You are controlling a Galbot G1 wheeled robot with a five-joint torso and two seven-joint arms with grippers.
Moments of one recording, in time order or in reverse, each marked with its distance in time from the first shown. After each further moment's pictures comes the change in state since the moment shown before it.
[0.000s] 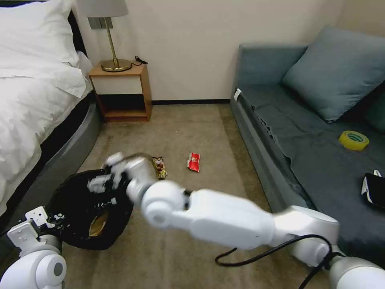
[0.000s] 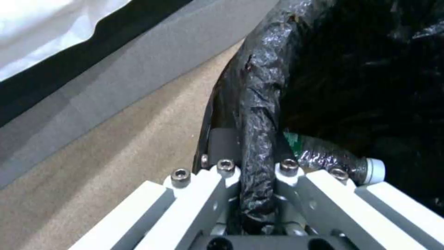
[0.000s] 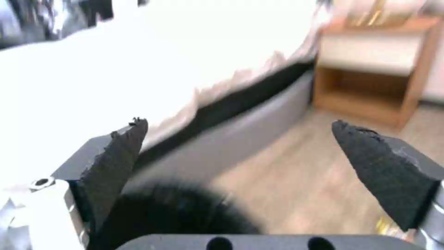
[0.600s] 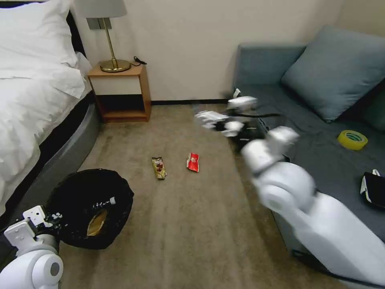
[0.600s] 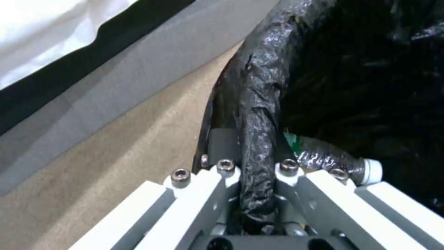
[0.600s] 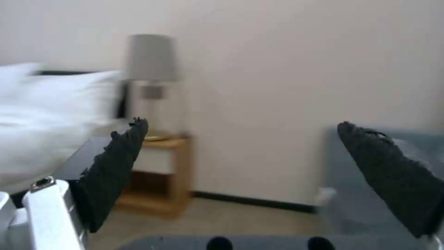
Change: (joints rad) left arm 0.003 0.013 -0.008 0.004 0.000 -0.002 0.010; right arm -0.772 -0.384 0.900 0.486 -0.492 0.041 -0.092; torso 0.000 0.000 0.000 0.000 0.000
